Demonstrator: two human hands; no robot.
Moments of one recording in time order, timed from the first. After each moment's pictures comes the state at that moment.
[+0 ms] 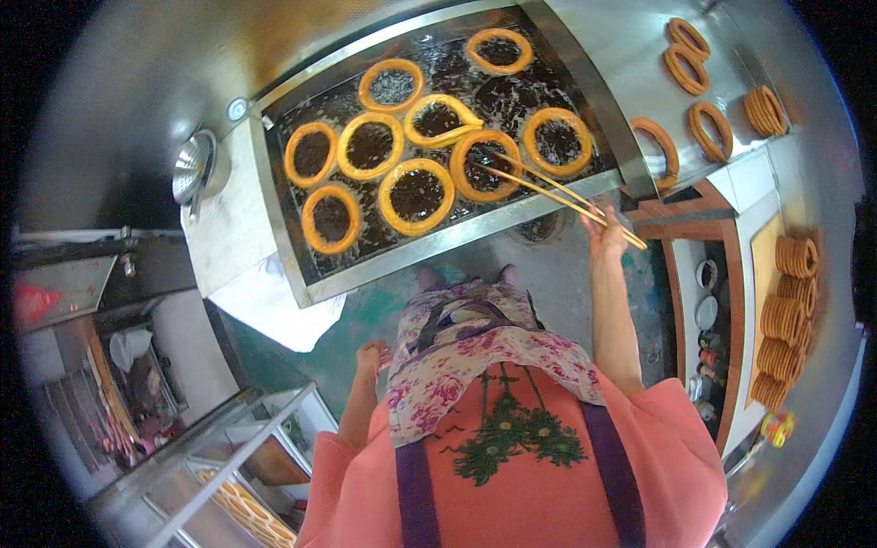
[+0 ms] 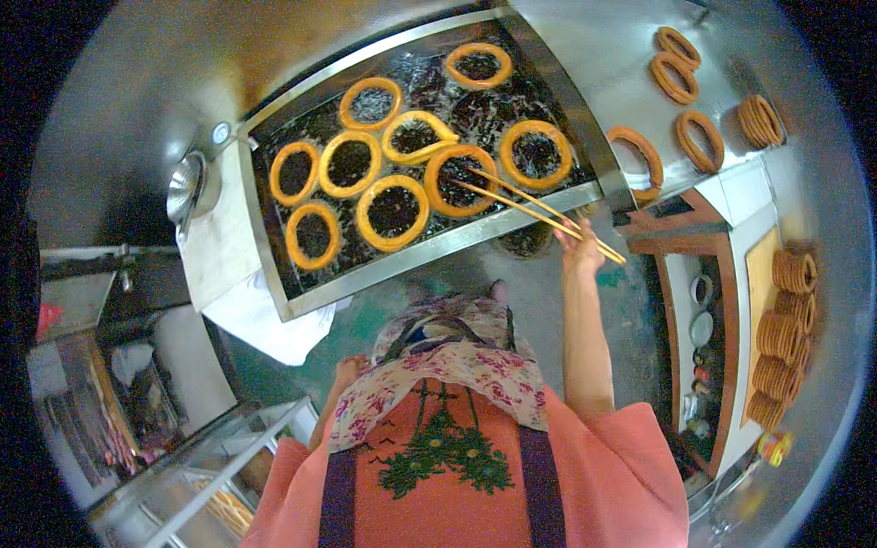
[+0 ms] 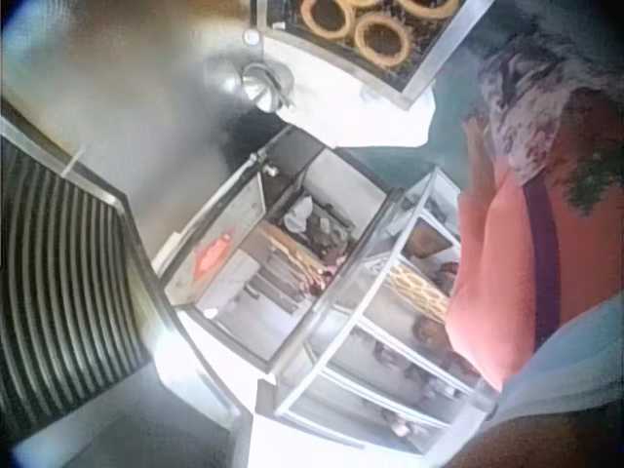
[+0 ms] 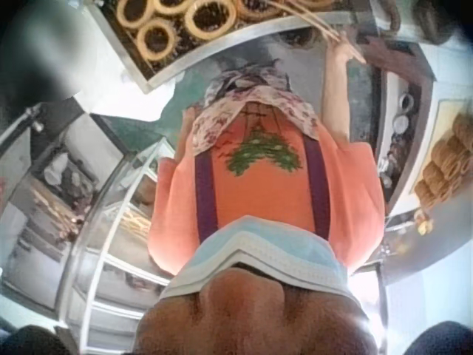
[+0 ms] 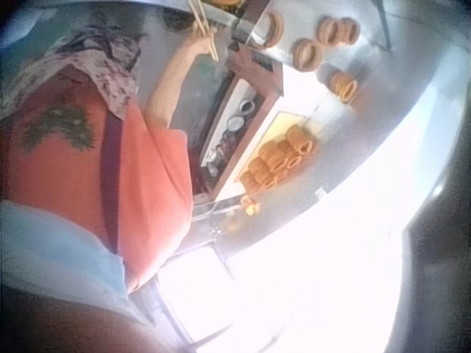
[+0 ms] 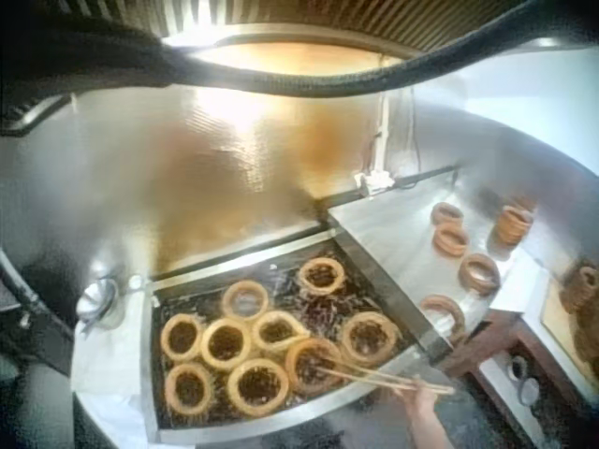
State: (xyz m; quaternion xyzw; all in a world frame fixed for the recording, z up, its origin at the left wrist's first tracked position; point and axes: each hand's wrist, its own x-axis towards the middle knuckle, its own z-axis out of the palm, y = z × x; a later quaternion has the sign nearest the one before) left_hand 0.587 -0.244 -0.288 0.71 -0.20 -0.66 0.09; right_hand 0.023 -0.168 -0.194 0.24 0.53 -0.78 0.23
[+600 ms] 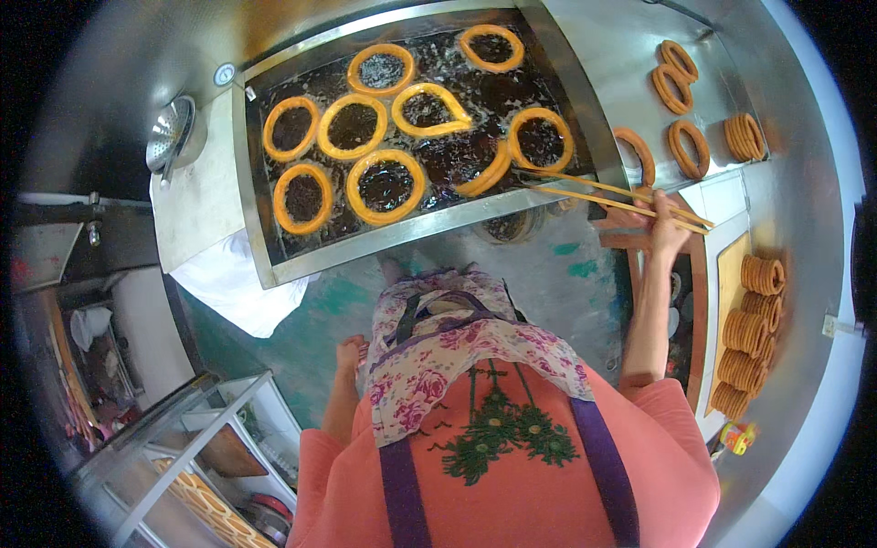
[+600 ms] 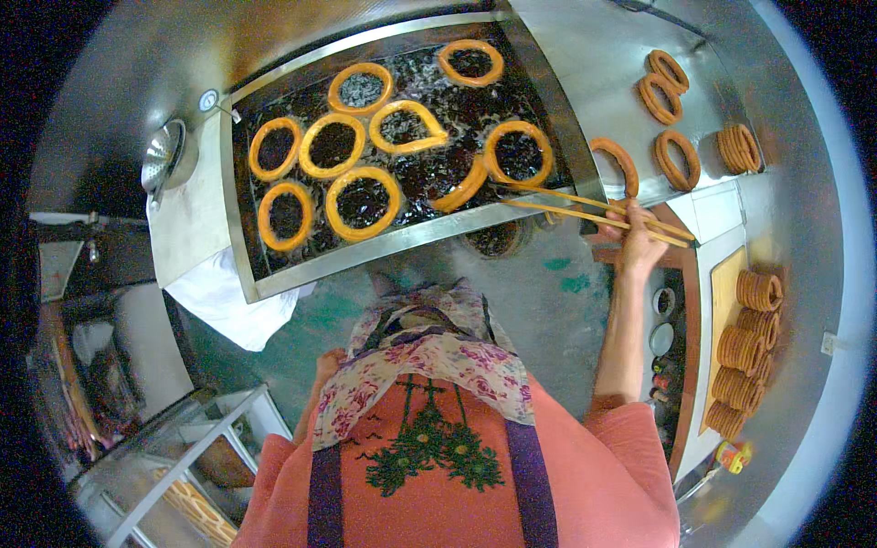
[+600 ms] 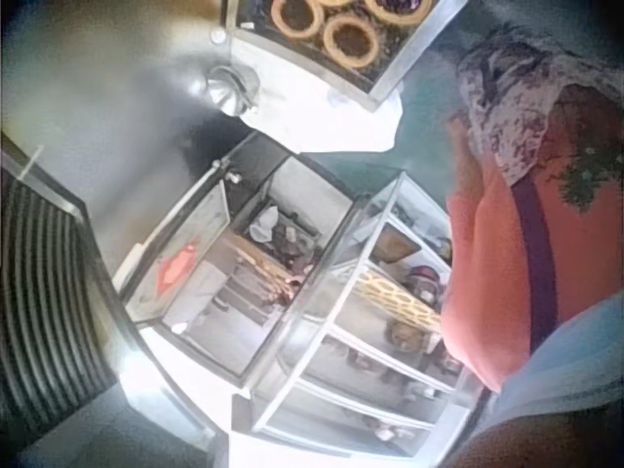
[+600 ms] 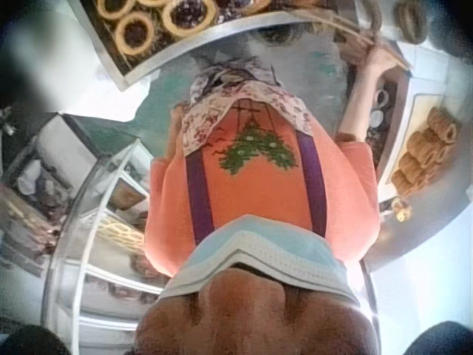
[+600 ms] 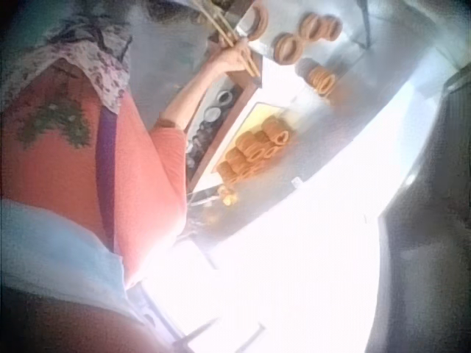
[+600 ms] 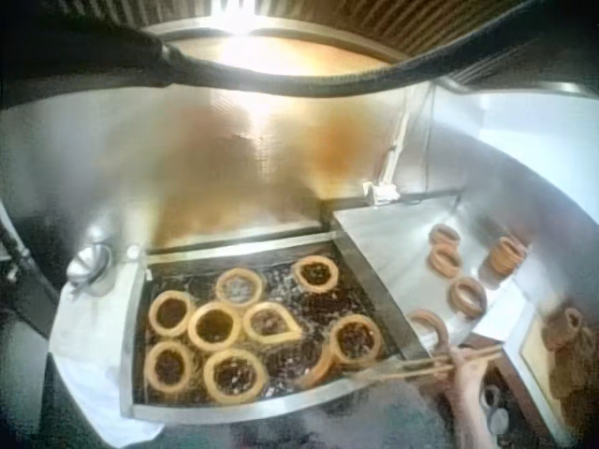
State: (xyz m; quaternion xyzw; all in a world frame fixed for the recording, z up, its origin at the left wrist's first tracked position) left_hand 0.587 -0.193 -0.334 0.67 -0.26 -0.69 0.08; right_hand -0.030 -0.144 -0.028 -0.12 0.71 -0.68 0.11
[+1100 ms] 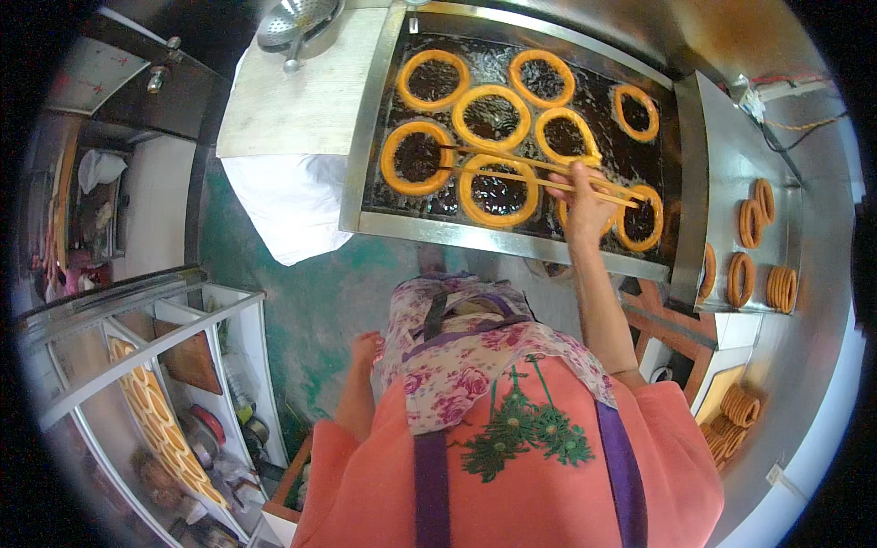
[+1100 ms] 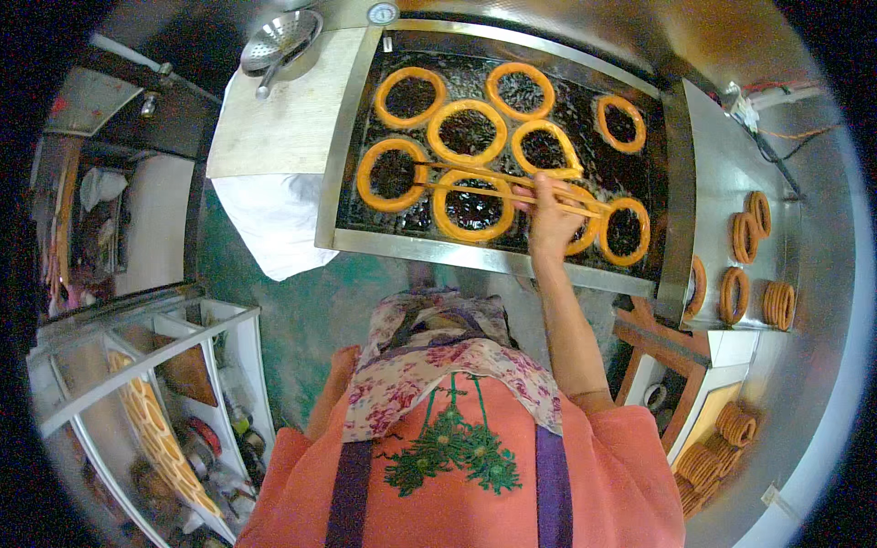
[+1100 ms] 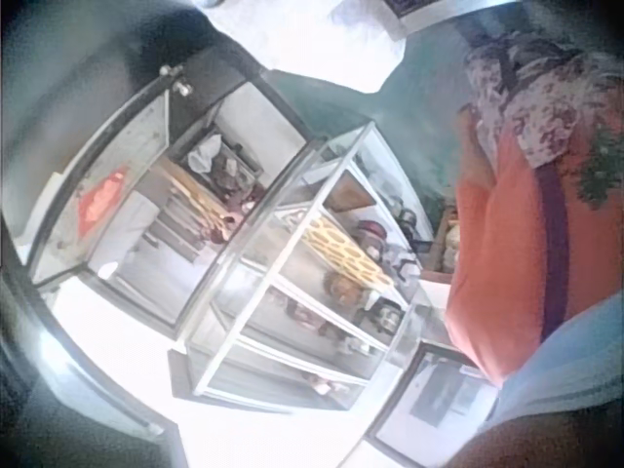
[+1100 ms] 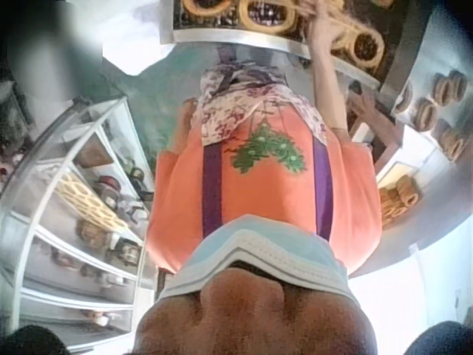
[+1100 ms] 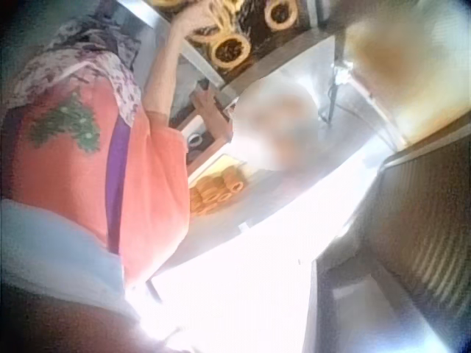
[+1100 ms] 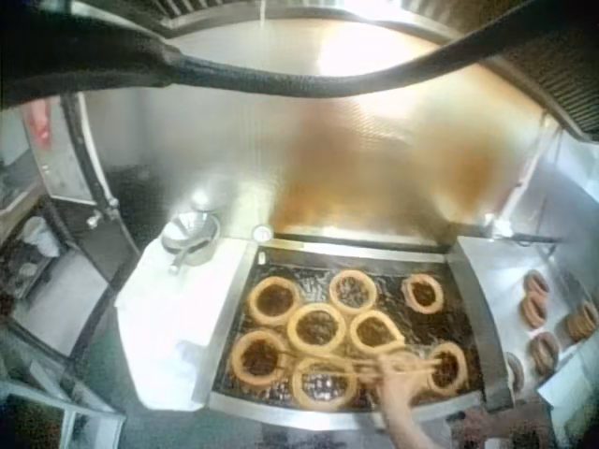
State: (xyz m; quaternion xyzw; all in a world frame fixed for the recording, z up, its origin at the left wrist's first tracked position) left_hand 0.636 -0.151 -0.301 0.77 -0.09 -0.61 0.15; right_hand 0.220 -0.394 -0.084 -0.21 0.59 -0.68 0.38
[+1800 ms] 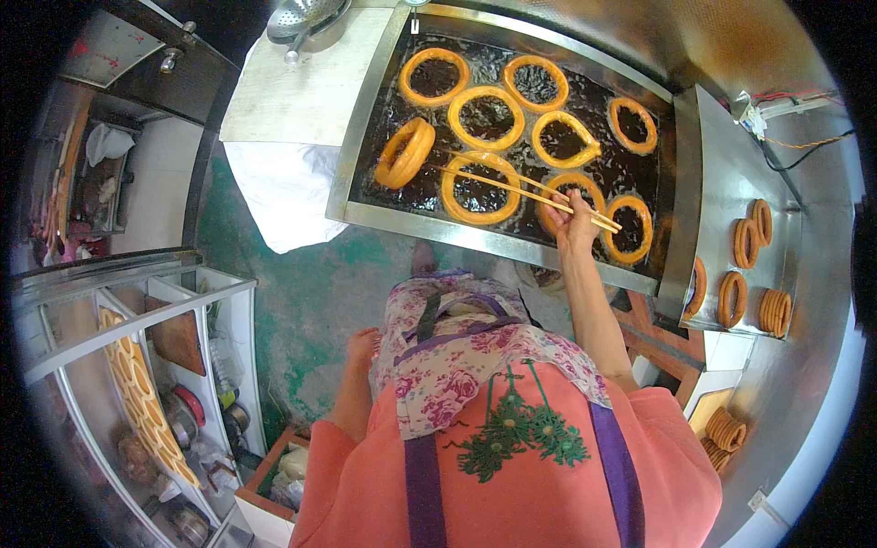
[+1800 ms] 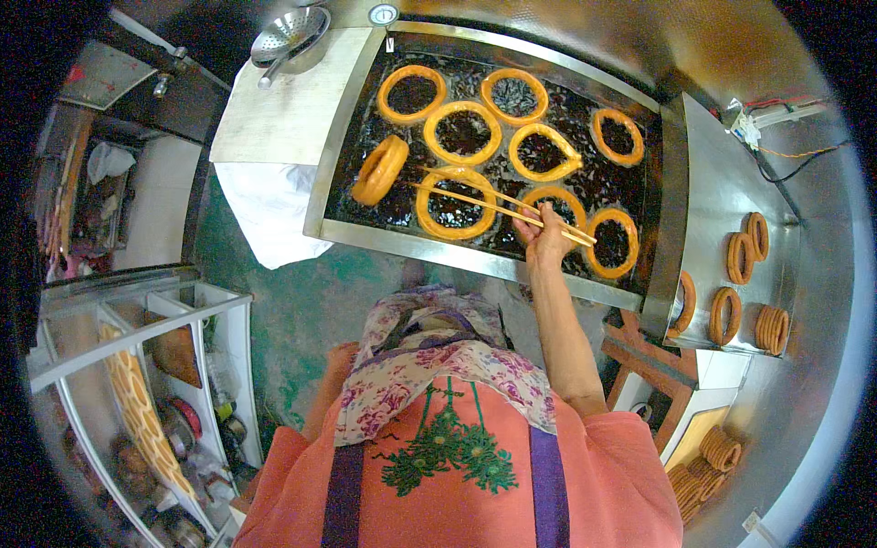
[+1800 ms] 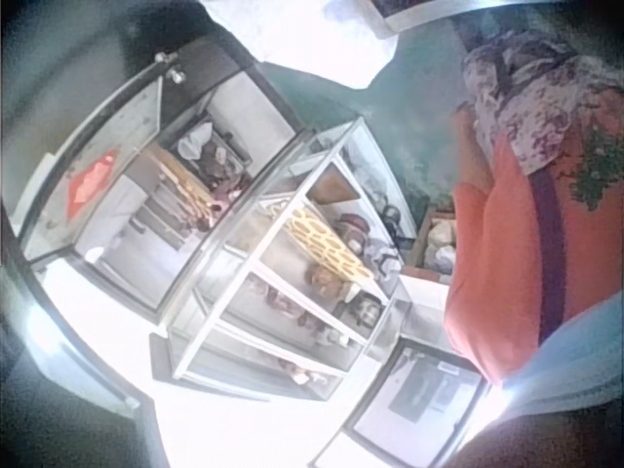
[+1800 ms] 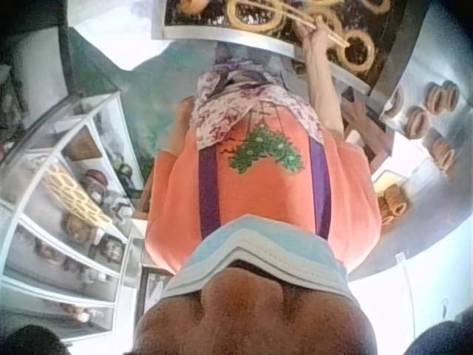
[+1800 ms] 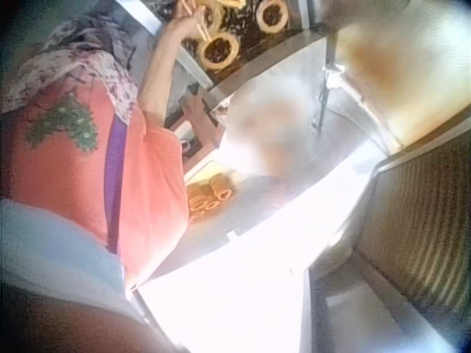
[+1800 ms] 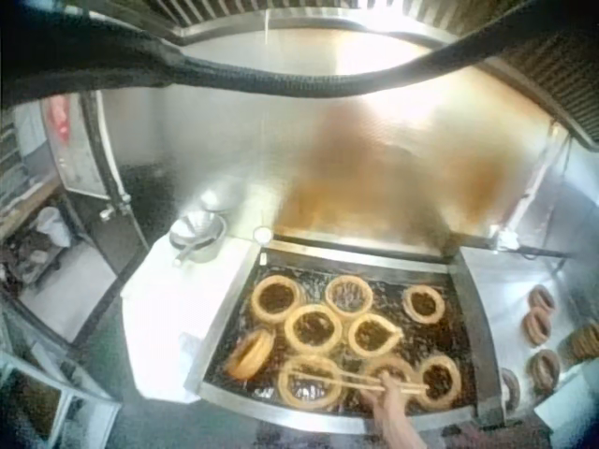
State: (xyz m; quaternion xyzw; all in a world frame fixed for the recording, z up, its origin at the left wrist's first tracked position) left_hand 0.592 -0.124 -0.310 0.76 -0.06 -0.61 0.21; right_hand 0.156 -0.370 -0.160 -0.02 0.56 -0.66 0.50
